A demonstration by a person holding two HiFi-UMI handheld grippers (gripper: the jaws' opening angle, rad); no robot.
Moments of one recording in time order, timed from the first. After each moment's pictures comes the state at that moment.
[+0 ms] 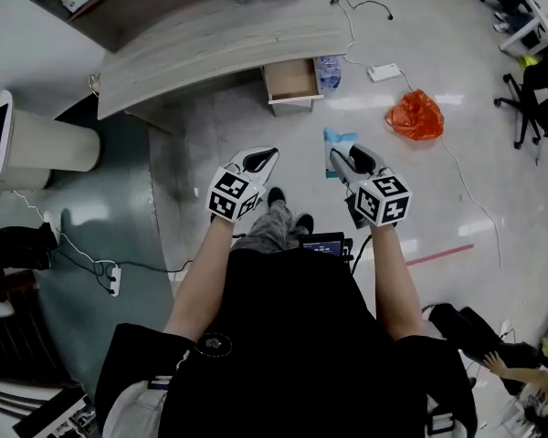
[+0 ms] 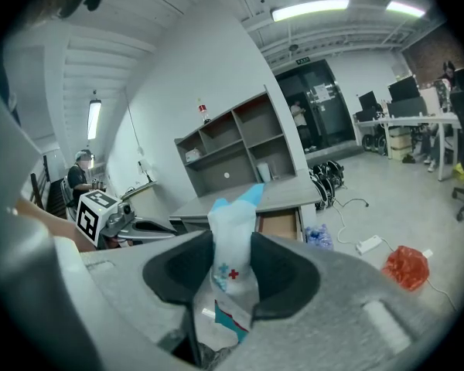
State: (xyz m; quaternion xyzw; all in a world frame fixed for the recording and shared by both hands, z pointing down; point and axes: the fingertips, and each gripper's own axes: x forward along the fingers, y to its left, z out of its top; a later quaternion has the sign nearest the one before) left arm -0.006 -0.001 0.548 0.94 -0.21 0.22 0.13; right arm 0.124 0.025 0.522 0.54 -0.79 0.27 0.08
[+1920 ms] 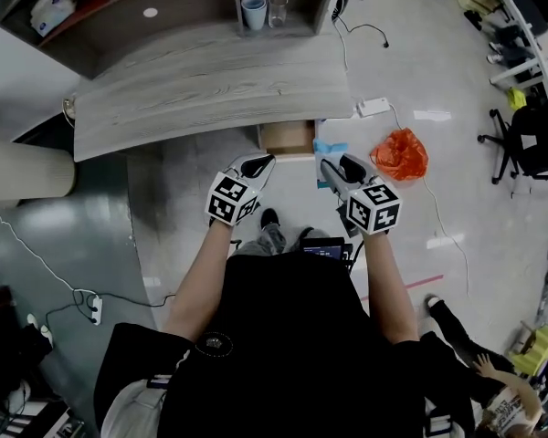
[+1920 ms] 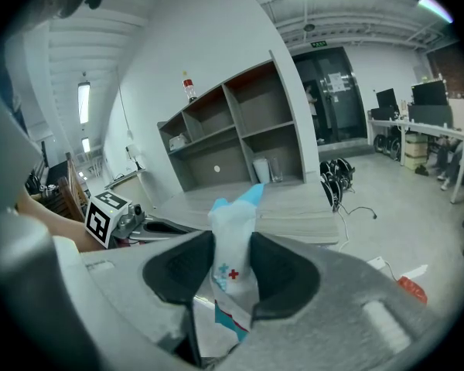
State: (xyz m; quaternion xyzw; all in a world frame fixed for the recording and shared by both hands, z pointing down) left arm 0.029 -0.218 0.581 0.94 -0.22 0.18 0.19; right arm 0.140 -0.193 0.531 0.52 -0.80 0.28 0.14
